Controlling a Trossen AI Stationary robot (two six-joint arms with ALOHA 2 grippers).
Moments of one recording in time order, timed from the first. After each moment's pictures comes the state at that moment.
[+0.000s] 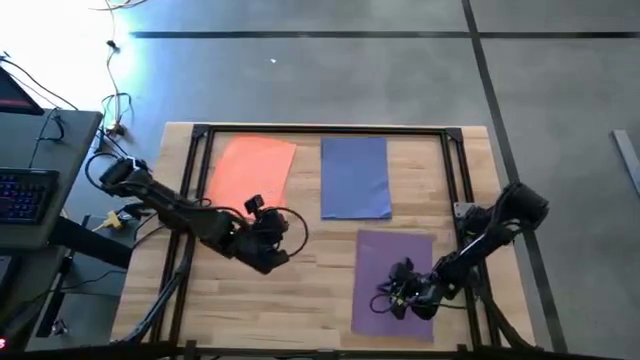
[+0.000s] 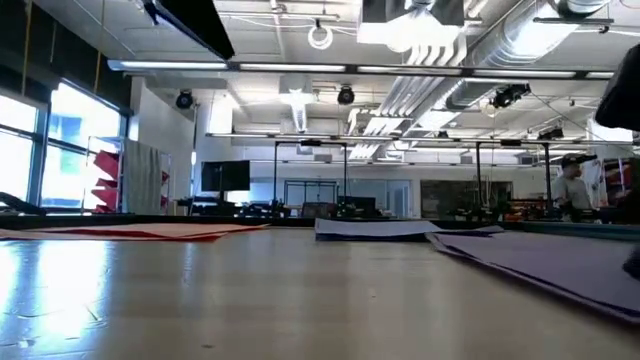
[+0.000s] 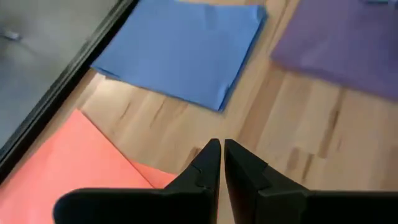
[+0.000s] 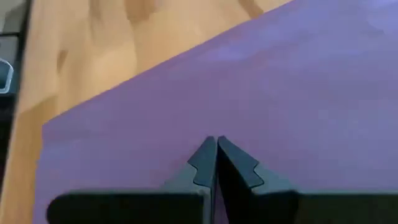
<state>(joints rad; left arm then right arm) -0.50 1.48 1.22 -0.86 -0.79 -0.68 0.83 1.79 0.57 0.25 0.57 1.14</state>
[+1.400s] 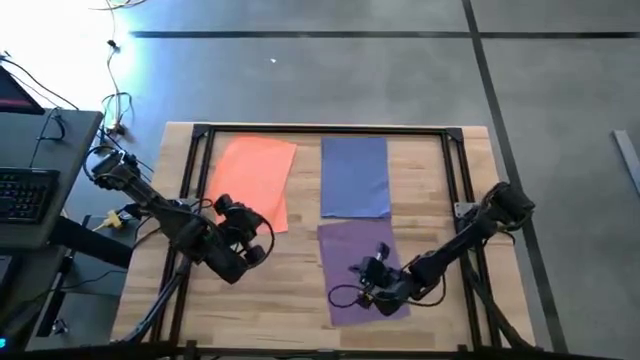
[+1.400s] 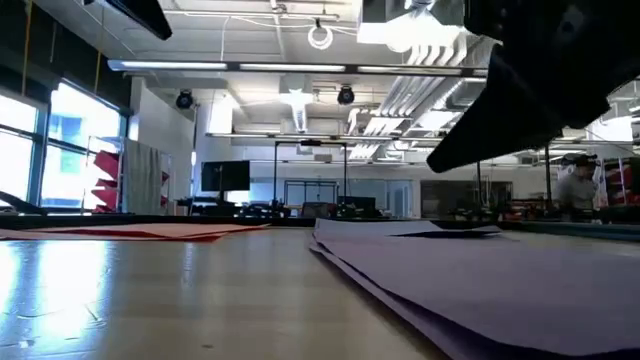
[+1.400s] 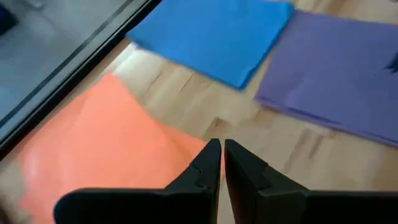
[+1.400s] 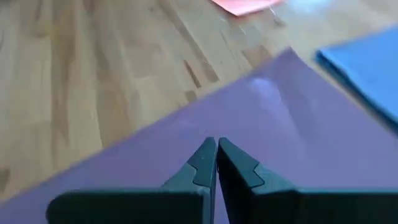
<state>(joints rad) -0.62 1.38 1.21 -1.20 -0.85 -1.11 0.65 1.80 0.92 -0.08 0.74 0.90</state>
